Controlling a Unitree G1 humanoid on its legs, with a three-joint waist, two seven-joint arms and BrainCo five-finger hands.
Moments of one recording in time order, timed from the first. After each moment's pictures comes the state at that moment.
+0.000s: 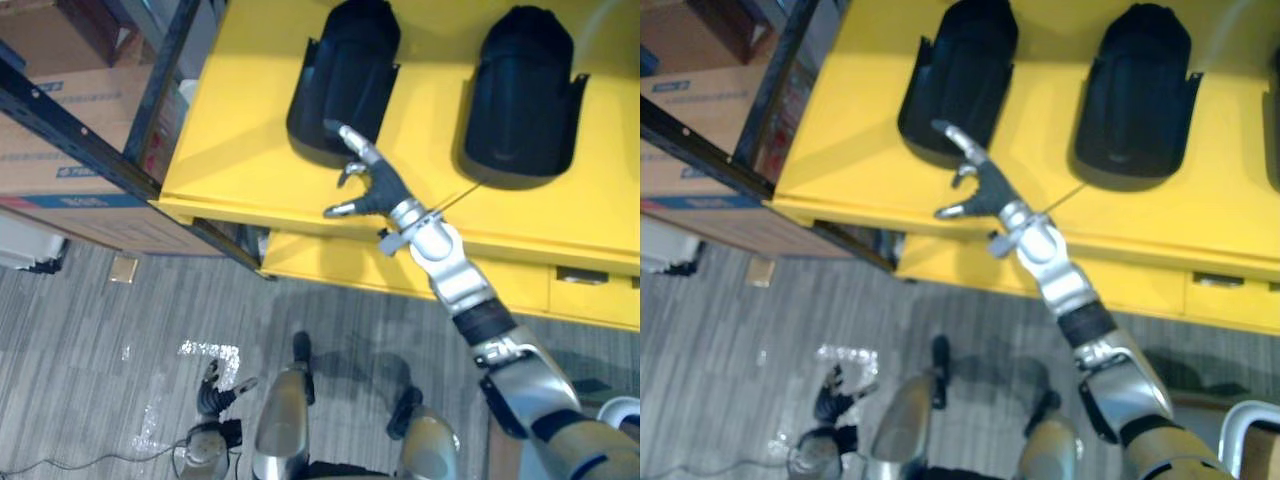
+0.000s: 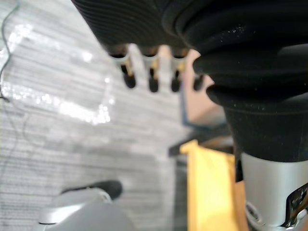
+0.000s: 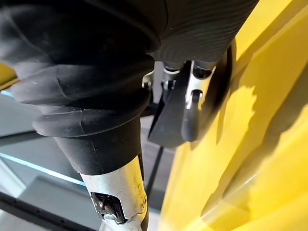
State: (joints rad) left arm 0.15 0.15 -0.05 0.64 -0.12 -0.22 0.27; right arm -0.80 -0.32 0.34 0.43 -0.01 -0.36 0.09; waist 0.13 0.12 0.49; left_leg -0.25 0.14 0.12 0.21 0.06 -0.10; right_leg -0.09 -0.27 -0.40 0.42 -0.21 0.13
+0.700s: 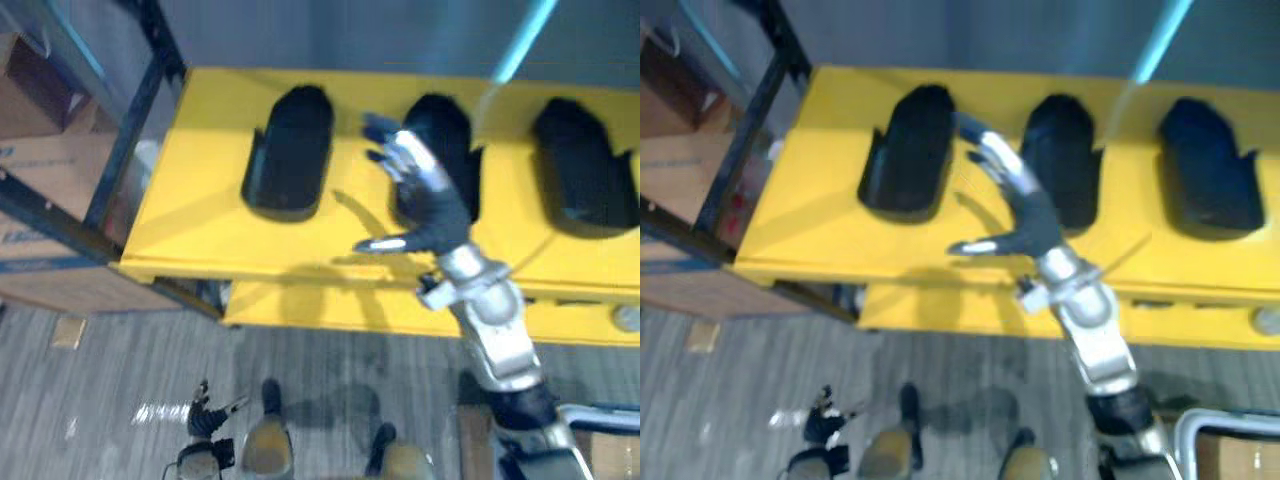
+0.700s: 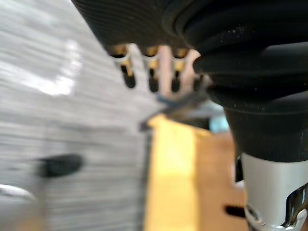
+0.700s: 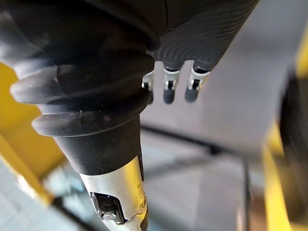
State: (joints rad) left arm 0.21 0.14 0.05 0.67 -0.06 -0.22 0.27; right arm -0.15 -0.29 0.05 -0.36 0.22 -0.24 0.21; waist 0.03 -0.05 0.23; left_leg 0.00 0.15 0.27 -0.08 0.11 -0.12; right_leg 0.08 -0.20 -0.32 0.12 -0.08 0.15
